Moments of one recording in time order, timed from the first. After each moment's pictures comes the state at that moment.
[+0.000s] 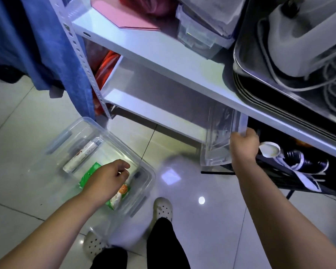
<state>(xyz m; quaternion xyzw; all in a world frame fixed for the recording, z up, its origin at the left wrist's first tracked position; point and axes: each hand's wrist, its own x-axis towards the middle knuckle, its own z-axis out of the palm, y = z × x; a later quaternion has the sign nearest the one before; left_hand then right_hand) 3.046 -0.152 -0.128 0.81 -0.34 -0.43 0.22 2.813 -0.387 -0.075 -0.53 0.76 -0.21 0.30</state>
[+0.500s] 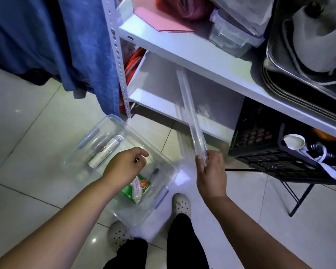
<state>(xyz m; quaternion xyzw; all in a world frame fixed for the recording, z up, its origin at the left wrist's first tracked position) 3.099 -0.114 -0.115 0.78 -0.35 -0.44 0.28 2.887 -0.210 -0.098 -0.73 0.62 -0.11 0.27</state>
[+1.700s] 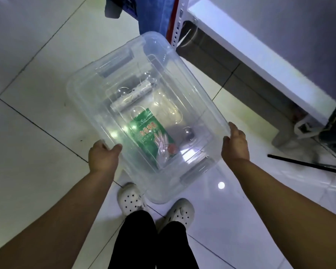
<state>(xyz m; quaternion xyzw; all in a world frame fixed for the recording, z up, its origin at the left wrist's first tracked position) 3.112 0.050 -0.370 0.89 0.12 -0.29 0.33 2.910 -0.191 -0.366 -0.77 0.57 0.10 0.26</state>
